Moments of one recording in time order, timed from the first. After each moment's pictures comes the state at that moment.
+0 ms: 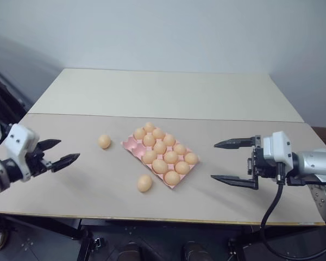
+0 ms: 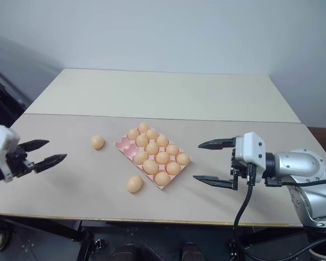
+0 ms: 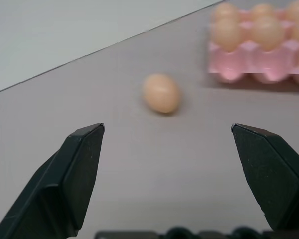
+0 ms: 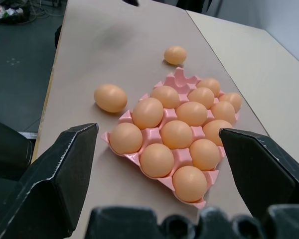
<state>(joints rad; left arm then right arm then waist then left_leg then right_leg) -0.23 0.91 0.39 0.04 -0.43 0.53 -0.87 -0.24 -0.87 -0.17 -0.38 0.57 0.26 1.19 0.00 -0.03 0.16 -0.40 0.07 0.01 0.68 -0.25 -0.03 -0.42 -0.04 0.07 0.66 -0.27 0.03</state>
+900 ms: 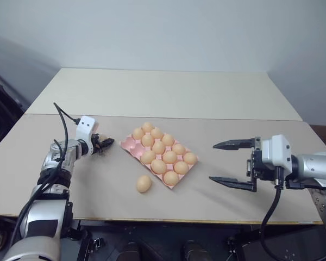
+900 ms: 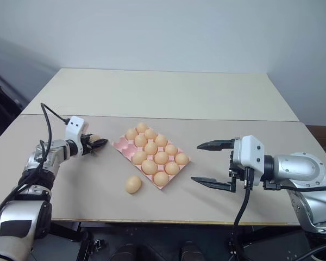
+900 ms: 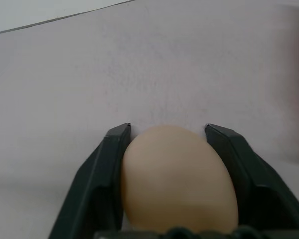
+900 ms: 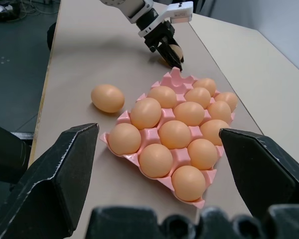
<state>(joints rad) -0.82 0.59 0.06 0.86 -0.12 0.29 -0.72 -0.21 -0.87 -0.18 -0.44 0.57 0.26 1.14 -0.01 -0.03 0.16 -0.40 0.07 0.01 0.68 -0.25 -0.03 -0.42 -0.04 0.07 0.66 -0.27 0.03</state>
